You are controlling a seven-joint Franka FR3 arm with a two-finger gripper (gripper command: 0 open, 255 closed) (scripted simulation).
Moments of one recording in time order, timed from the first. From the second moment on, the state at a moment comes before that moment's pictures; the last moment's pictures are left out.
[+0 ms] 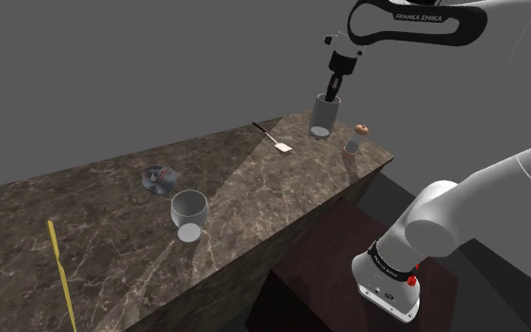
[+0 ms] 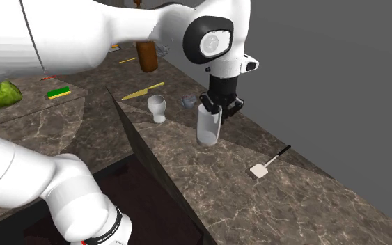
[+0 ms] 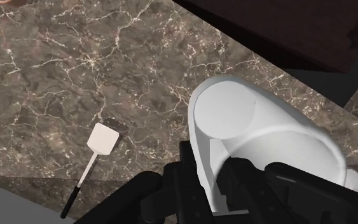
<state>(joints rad) -0.03 -0.35 -0.20 -2.11 -0.10 1.76 -0.62</state>
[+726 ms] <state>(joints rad) -0.12 -0.28 -0.39 -2.03 -0.14 1.77 -0.90</state>
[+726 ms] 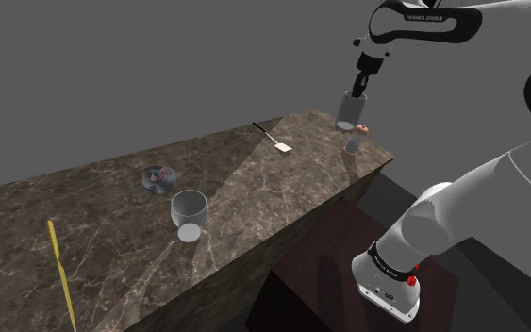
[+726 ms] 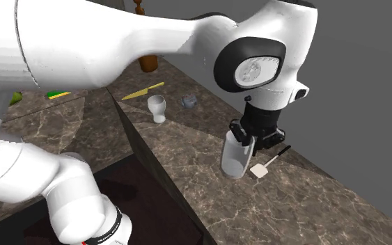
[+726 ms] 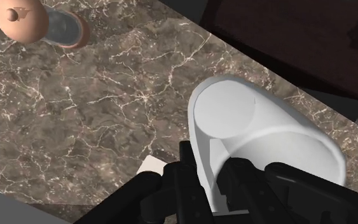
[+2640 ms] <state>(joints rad) -0.23 -0.02 -0.60 -2.01 -0.04 2.01 -1.24</state>
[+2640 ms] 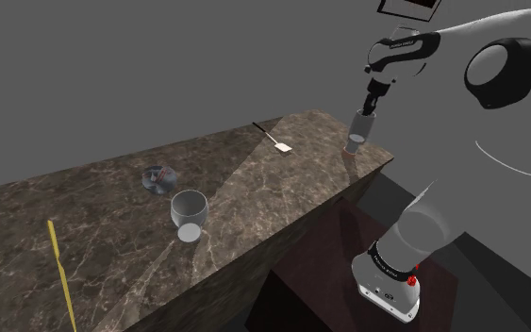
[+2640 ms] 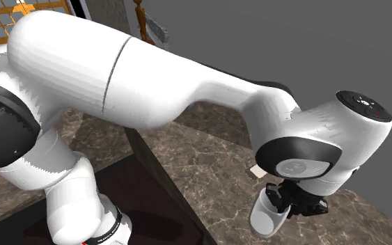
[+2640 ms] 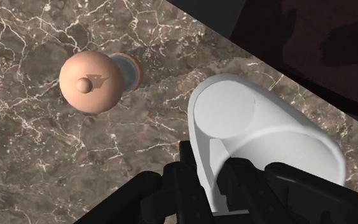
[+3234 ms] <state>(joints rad) -0.23 0.03 -0.60 -2.08 -0.01 2.12 -1.26</state>
